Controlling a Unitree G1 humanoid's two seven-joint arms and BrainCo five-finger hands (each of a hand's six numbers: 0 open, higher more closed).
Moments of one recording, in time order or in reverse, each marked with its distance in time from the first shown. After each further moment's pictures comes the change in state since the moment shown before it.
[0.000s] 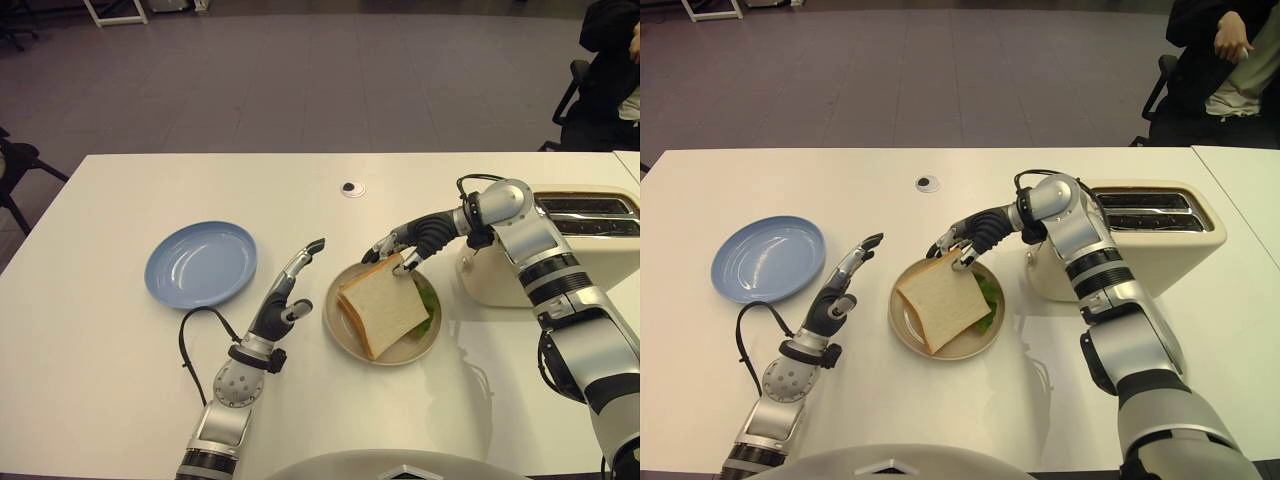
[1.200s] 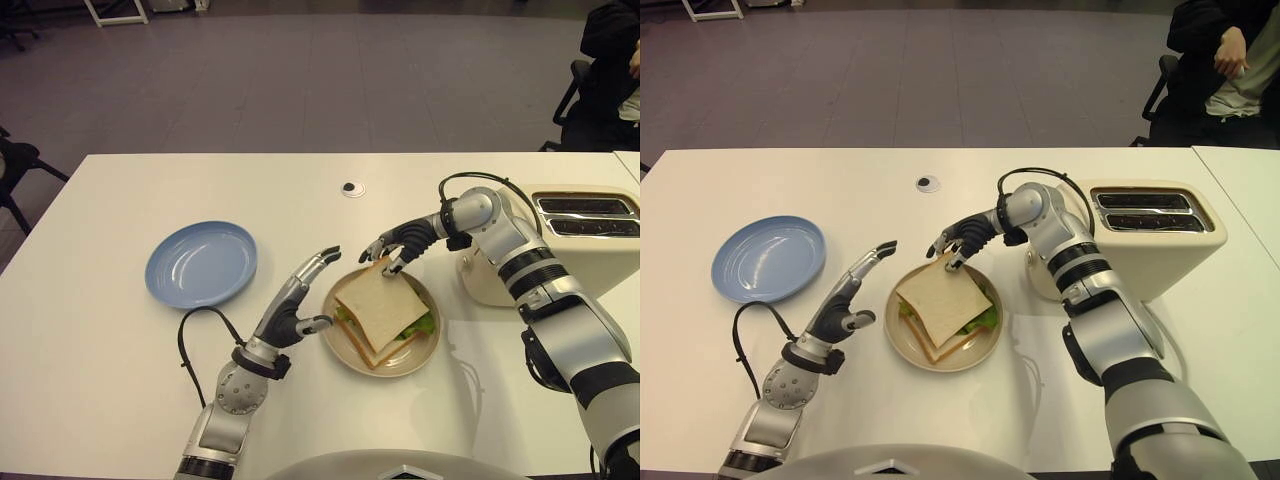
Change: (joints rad) left arm 0.033 0.020 -0.010 -0.104 0.252 -0.003 0.016; right arm -0.065 0.084 0.078 0.190 -0.223 -0.143 -0.189
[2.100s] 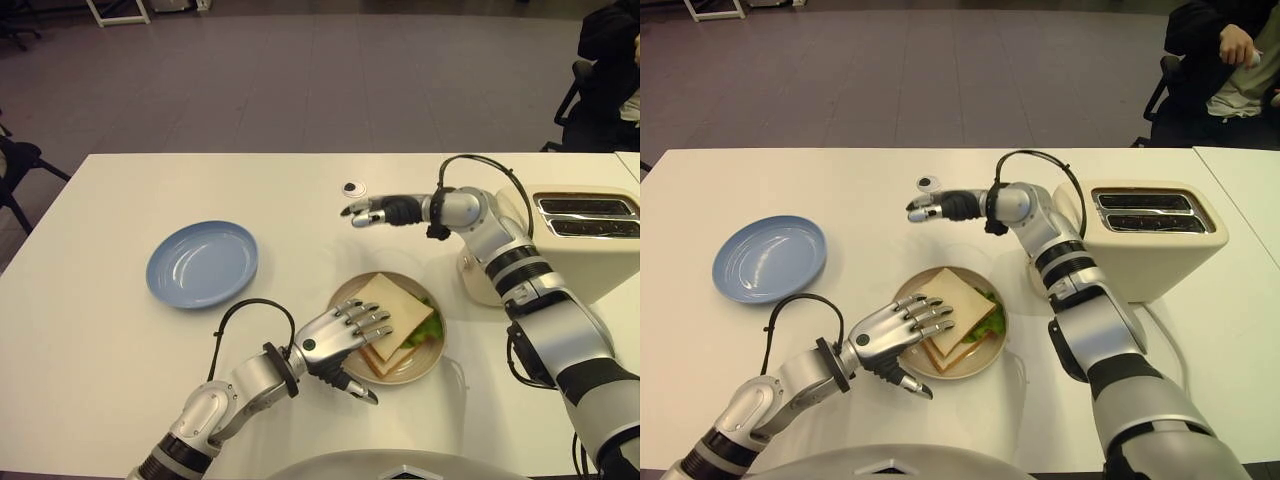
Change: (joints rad) left arm -0.113 0.273 -0.288 -0.108 0.698 0.121 -0.034; right arm -0.042 0.068 -0.109 0.053 -0.046 -0.073 -0.432
